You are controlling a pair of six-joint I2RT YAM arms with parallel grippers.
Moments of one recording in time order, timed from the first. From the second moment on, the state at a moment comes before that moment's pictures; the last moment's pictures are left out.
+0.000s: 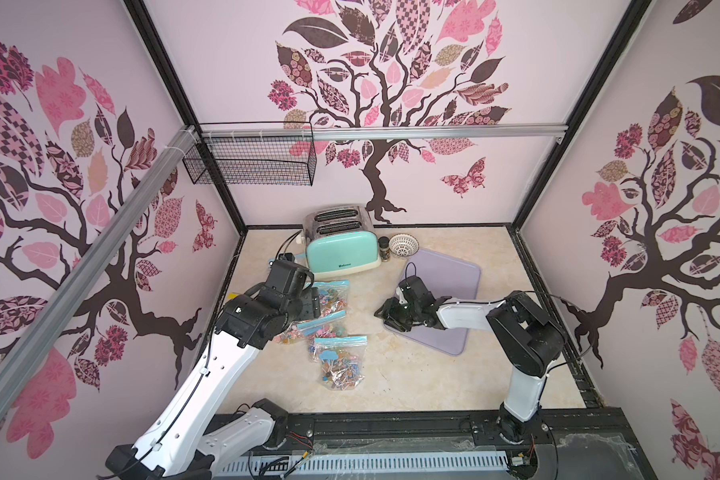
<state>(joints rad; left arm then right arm) -0.48 1.04 1.27 -1.14 -0.28 -0.45 0.66 1.86 0.98 0.03 -0.37 1.11</state>
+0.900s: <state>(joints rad) -0.97 1.57 1.10 -0.68 0.08 -0.84 -0.15 1.85 1.42 -0.61 -0.08 0.29</state>
